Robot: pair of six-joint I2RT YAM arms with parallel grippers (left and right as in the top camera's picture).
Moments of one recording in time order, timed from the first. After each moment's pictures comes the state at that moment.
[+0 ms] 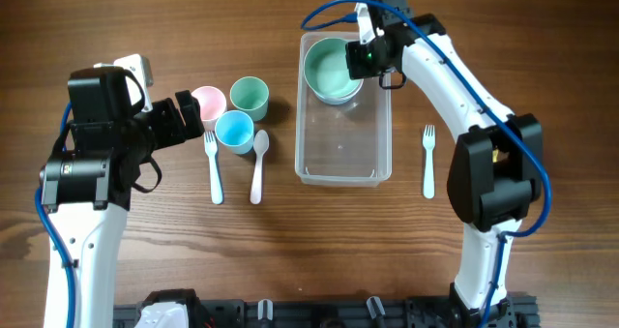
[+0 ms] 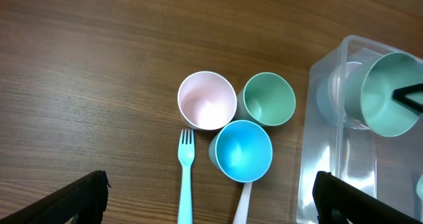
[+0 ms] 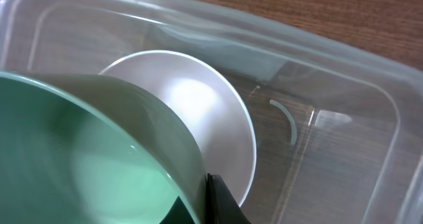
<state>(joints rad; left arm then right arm) 0.04 1.16 1.18 -0.87 0.09 -0.24 0.31 2.15 1.79 -0.78 -0.13 0.10</state>
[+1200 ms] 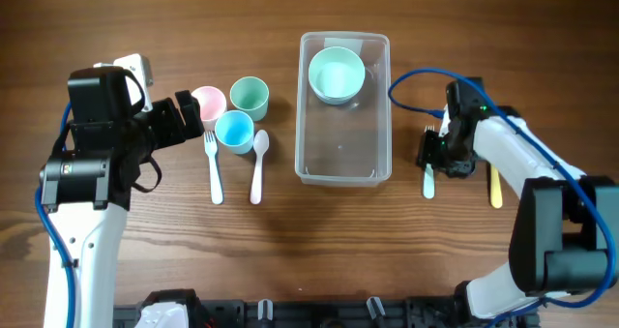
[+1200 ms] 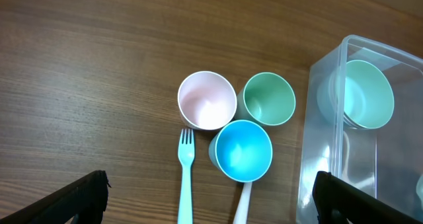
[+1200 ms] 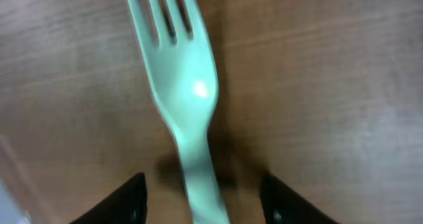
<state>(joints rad) 0.04 1.16 1.18 -0.87 0.09 -0.24 0.02 1.74 0.94 -0.67 -0.08 0.27</state>
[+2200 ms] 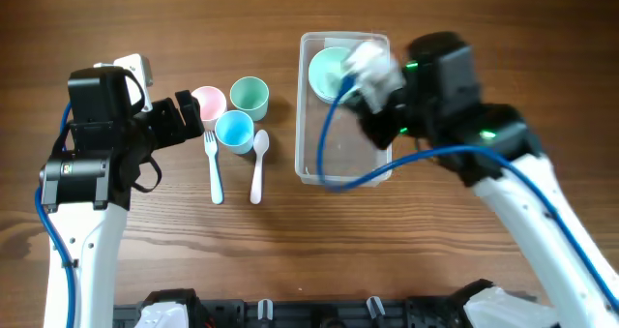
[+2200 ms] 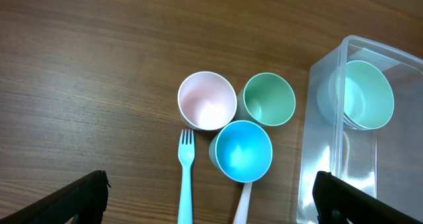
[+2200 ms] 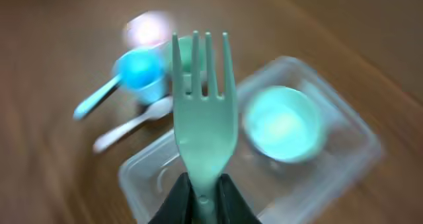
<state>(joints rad) 0.04 1.16 1.18 -0.87 0.09 -0.24 0.48 1.37 1.38 -0.80 -0.30 -0.41</state>
